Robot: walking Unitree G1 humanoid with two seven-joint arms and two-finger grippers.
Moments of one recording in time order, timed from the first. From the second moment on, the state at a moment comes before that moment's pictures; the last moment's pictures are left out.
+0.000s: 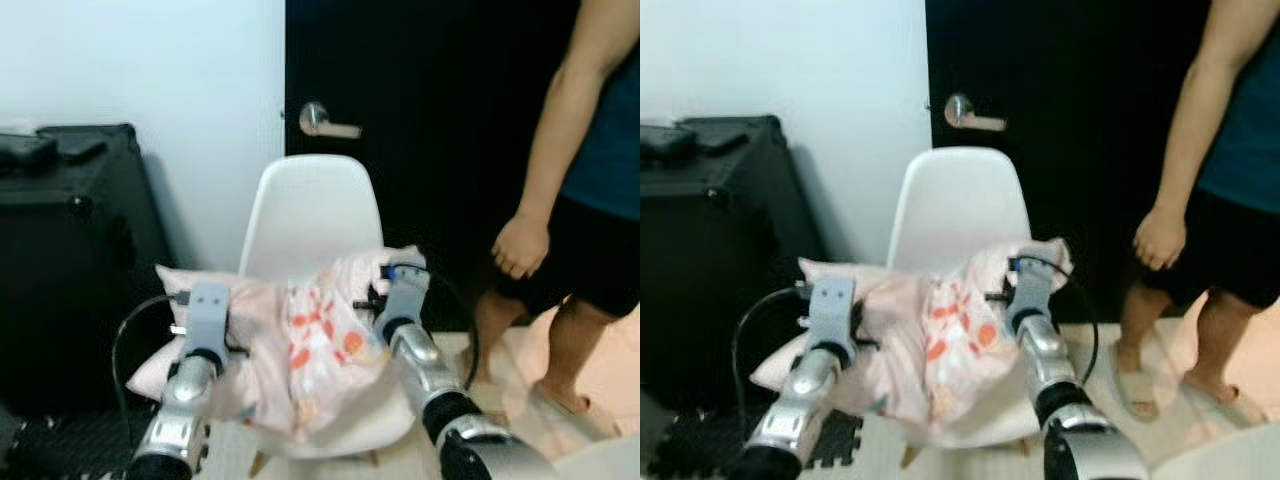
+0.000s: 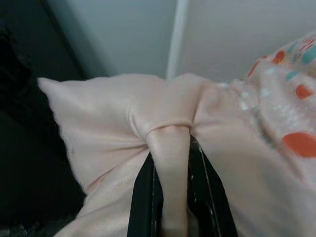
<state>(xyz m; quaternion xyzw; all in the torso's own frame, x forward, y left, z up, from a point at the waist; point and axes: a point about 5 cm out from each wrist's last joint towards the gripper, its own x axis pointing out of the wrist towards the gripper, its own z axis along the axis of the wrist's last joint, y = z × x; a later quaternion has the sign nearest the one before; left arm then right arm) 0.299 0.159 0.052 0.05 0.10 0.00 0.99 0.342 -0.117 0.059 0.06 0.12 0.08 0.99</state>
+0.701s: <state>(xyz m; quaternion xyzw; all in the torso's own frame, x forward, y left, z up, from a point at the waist) 0.300 0.154 0.053 0.06 0.10 -0.01 0.99 0.343 -0.121 0.060 0.05 0.12 0.07 0.99</state>
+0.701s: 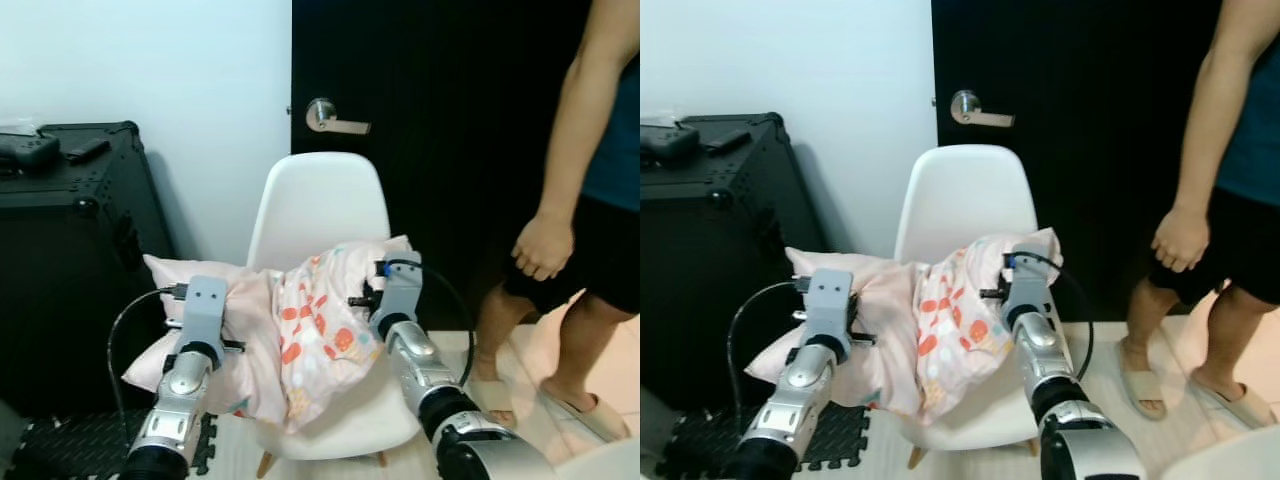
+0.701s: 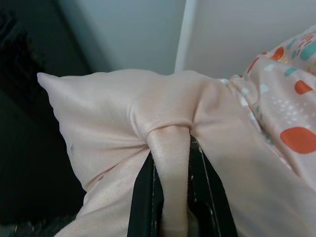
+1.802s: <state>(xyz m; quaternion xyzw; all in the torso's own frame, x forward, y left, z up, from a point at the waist) 0.312 0.171 0.083 0.10 0.04 -0.02 0.99 0.349 -0.141 0.070 0.01 0.09 0.06 0.99</state>
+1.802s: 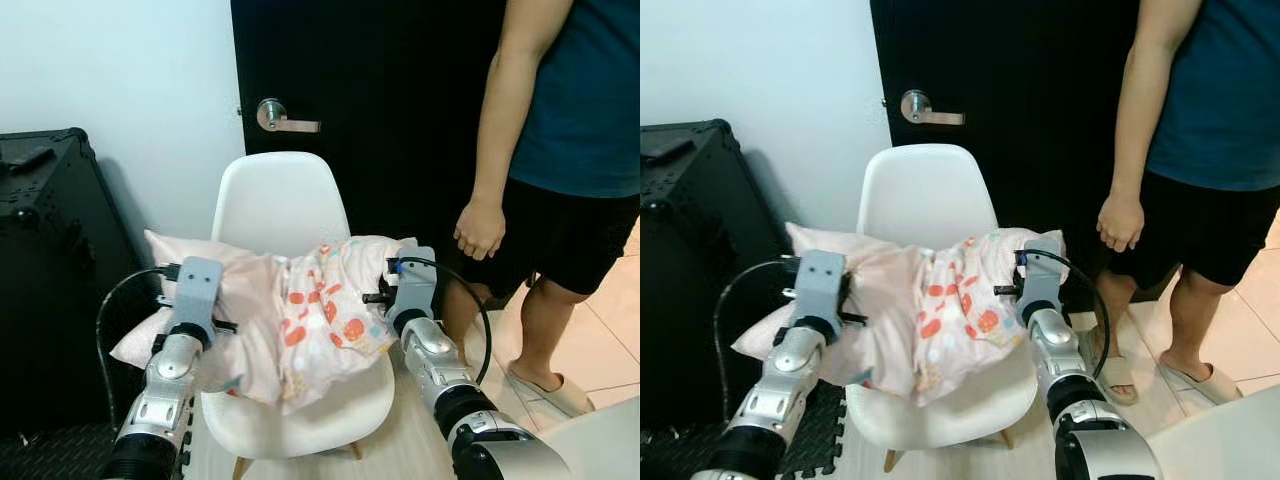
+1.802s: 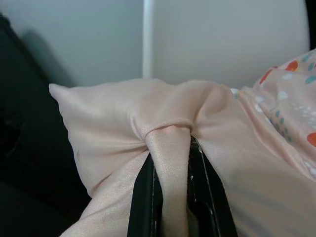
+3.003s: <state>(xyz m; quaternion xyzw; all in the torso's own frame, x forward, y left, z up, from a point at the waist) 0.332 0.179 0.103 0.15 0.02 -0.02 0.99 0.349 -0.136 0.068 0.03 0.12 0.09 0.99</state>
